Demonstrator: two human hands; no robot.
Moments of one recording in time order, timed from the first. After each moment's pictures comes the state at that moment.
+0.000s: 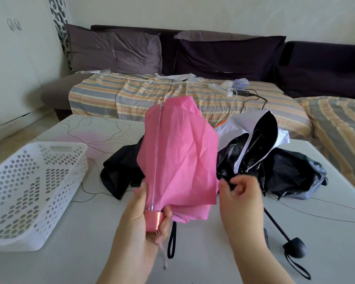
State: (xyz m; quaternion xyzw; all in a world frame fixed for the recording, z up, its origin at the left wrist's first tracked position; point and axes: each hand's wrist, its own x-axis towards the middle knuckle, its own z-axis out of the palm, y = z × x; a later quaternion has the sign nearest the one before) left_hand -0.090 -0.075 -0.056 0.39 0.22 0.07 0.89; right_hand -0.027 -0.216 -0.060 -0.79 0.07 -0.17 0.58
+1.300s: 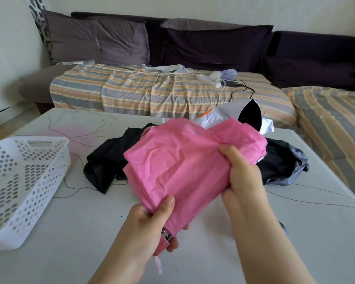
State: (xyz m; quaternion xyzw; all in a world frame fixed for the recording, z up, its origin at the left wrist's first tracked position) left_hand -0.097 -0.101 -0.064 0.67 0.14 -0.02 0.73; right_hand -0.009 -0.228 -0.020 -0.47 0.18 -0.04 0.86
